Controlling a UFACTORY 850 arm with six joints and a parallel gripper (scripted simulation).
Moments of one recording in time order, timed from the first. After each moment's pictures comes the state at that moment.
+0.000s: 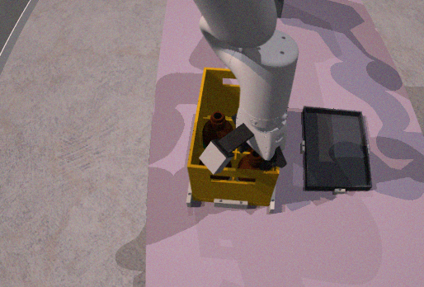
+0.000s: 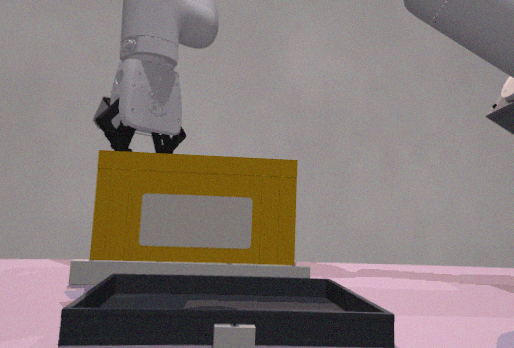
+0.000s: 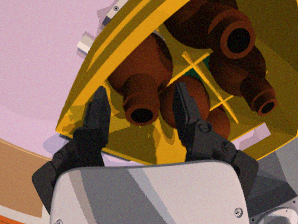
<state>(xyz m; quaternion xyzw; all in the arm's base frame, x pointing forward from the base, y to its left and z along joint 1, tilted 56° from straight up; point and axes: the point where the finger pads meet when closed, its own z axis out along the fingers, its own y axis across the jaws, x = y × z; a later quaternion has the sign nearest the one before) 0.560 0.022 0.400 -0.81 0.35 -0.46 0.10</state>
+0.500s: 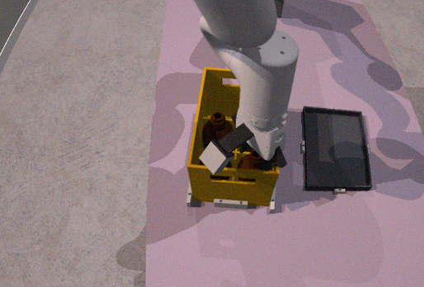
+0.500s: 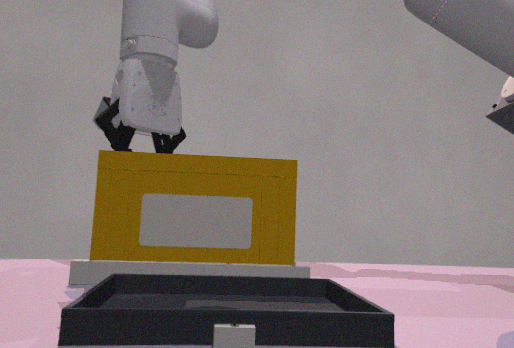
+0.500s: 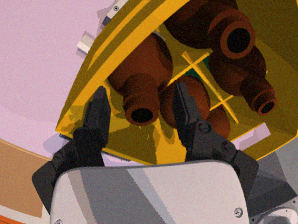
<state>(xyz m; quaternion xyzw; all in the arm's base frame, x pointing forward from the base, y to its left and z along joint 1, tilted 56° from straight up) 0.560 0.022 0.400 -0.81 0.35 -0.46 0.10</state>
